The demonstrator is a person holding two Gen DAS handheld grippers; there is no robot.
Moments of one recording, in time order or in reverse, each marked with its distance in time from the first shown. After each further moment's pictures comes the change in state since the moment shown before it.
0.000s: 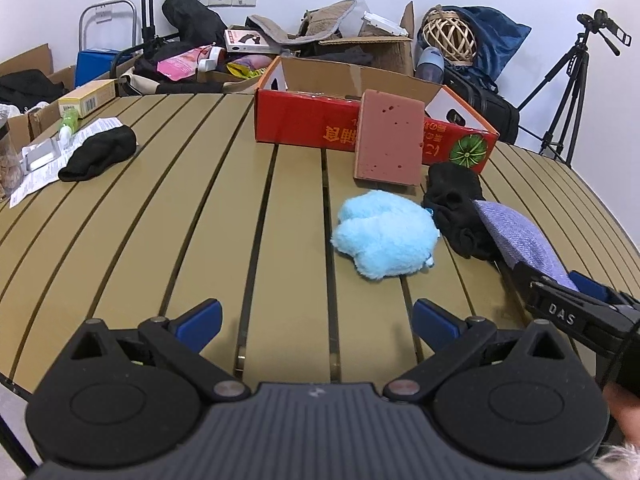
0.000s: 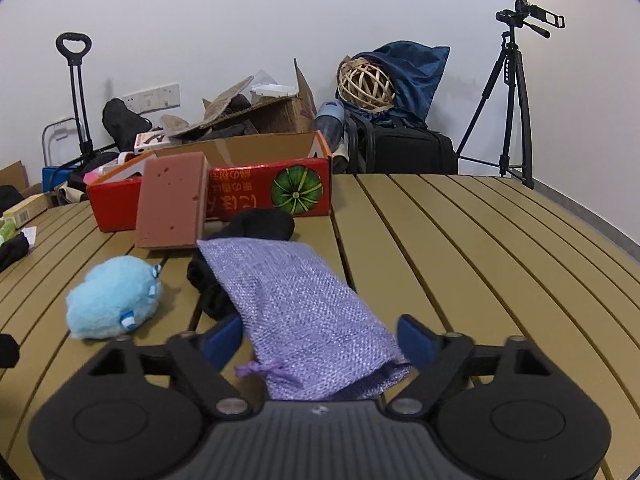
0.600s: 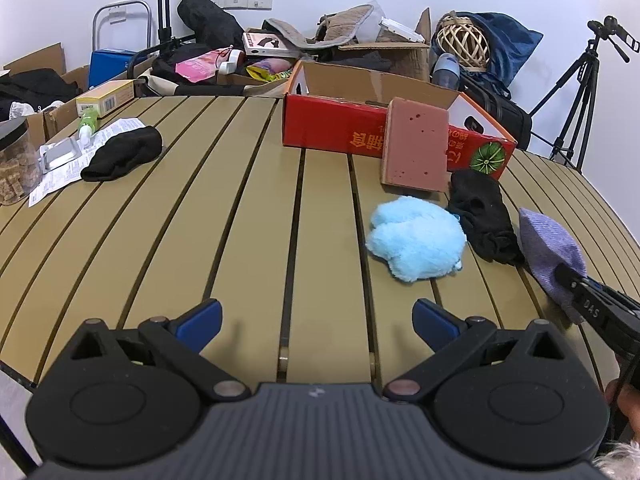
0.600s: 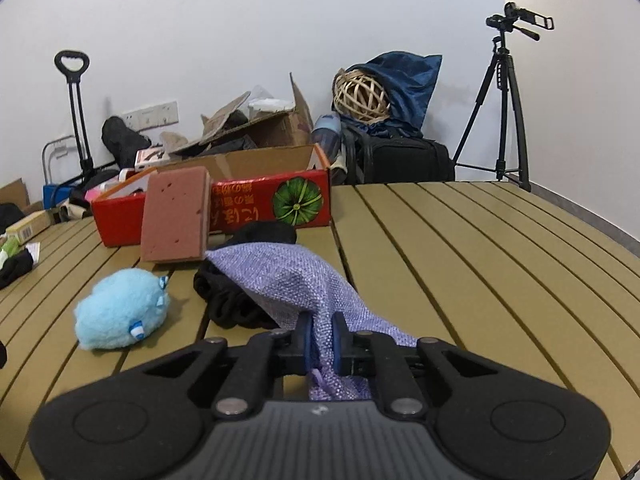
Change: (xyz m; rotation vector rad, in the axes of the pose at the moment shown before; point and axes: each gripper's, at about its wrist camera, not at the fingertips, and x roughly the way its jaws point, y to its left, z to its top) left arm -0.007 0.022 0.001 -0.013 -0.011 0.028; right arm -0.010 -0.001 -0.004 0.036 -0.055 0.003
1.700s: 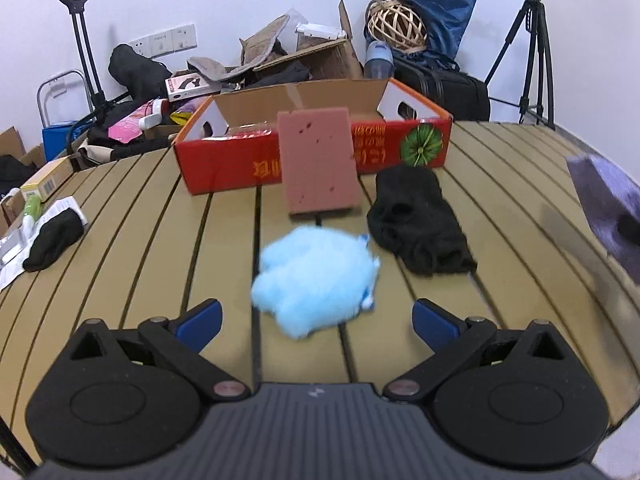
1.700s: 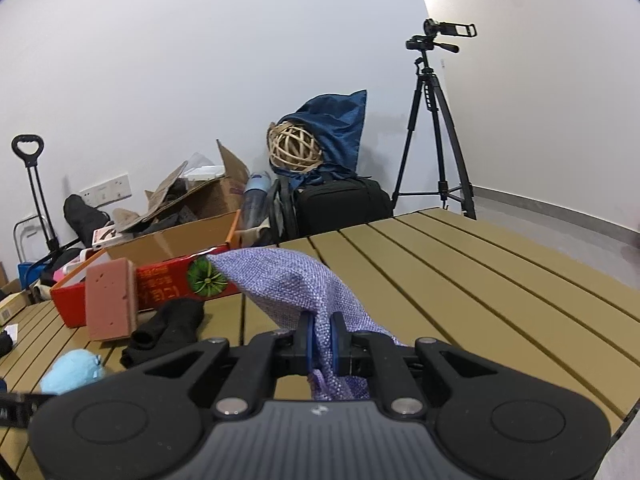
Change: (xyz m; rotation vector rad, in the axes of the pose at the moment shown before) left arm 0.038 -0.100 0.013 0.223 -0.053 0.004; right arm -0.029 -0.098 0.015 0.162 -0.138 -0.064
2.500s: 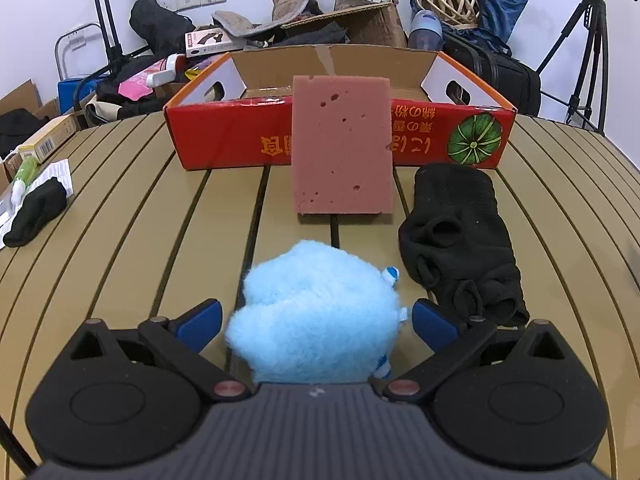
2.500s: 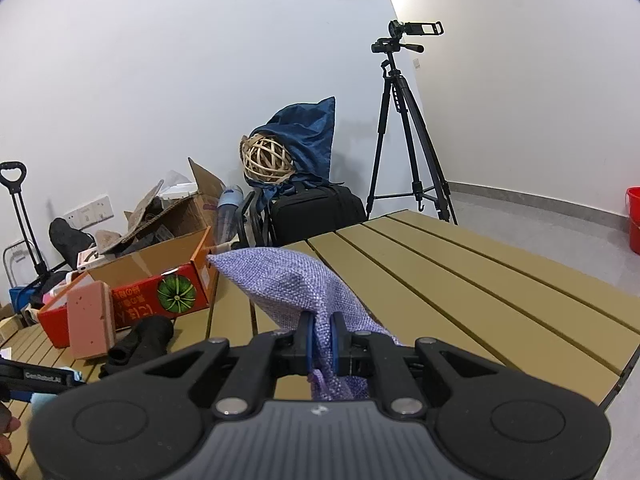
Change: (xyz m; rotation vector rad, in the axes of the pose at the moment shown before) left arm 0.069 -0.004 0.027 -0.103 0.112 0.083; right arm -0.011 -0.037 0.003 0.064 -0.024 -0.031
